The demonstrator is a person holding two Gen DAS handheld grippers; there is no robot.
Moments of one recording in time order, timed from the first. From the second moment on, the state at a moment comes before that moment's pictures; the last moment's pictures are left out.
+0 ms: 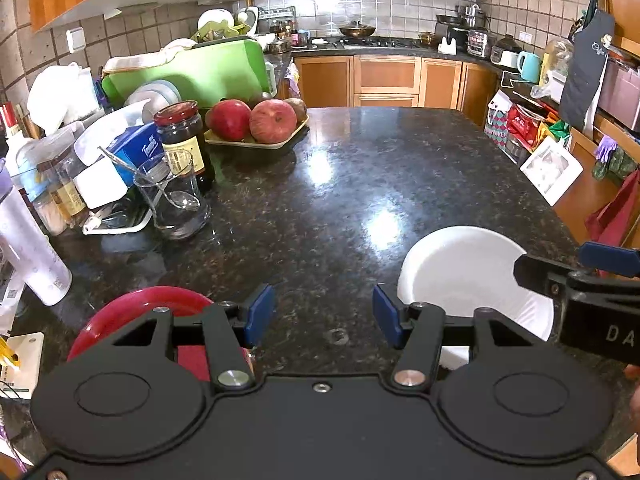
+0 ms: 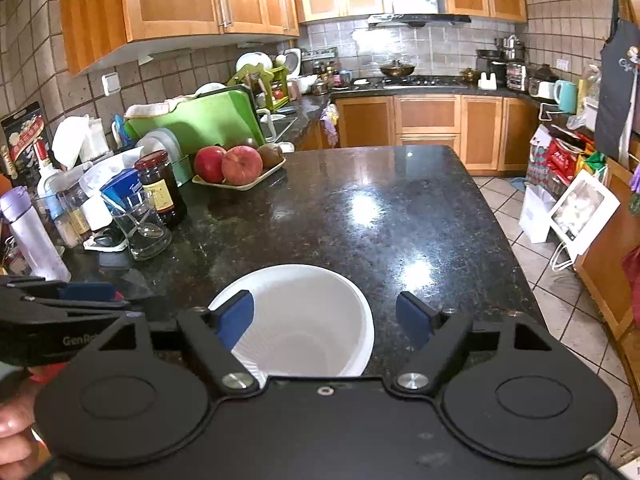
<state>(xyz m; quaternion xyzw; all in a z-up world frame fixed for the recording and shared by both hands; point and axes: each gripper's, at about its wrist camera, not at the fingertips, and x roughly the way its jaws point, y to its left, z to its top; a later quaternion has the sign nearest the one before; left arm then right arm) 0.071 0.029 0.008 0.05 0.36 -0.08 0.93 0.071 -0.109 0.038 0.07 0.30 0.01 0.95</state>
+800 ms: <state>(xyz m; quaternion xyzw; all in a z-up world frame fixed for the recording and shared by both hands) 0.072 0.051 -0.012 0.08 0.35 -0.13 0.92 0.050 -0.079 0.030 0.09 0.28 -0.10 0.95</state>
